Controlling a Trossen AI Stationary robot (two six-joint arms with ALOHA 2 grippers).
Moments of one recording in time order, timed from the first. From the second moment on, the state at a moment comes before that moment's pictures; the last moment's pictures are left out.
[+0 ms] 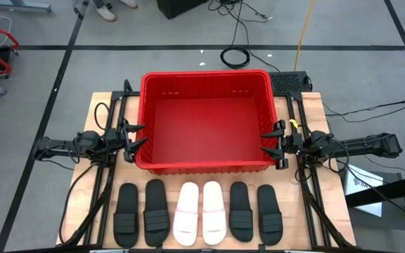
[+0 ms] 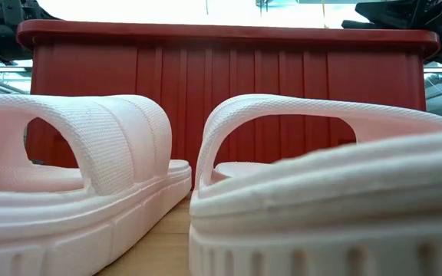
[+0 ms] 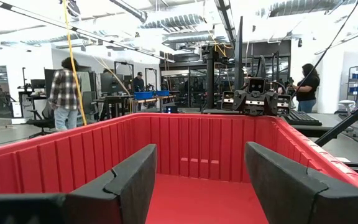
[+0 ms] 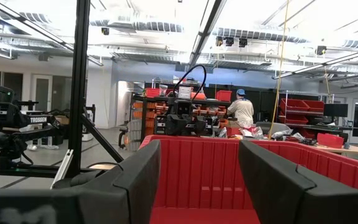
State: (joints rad) left arm -0.08 0.01 0.05 0.21 -0.34 0.10; right arm 0.00 0.44 0.02 0.77 0.00 -0.07
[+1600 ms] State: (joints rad) left arm -0.08 0.01 0.14 0.49 -0.37 0.22; right arm 0.00 0.44 0.02 1.03 0.00 0.08
